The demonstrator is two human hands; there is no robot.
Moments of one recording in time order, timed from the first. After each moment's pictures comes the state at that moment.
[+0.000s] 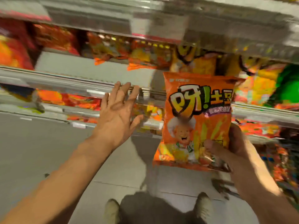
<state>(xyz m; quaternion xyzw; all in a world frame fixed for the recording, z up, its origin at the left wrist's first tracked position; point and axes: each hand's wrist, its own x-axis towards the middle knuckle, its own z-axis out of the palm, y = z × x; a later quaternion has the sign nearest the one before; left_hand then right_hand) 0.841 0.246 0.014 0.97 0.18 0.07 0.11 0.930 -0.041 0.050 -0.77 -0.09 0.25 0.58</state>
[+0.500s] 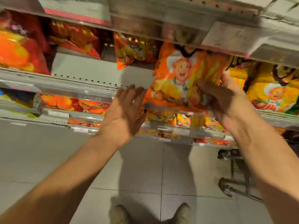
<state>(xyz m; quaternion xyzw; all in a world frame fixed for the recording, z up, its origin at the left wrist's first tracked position) 0.830 0.341 -0.009 0.99 0.06 0.10 0.12 0.985 0.146 0.058 -0.69 -0.08 0.23 0.68</state>
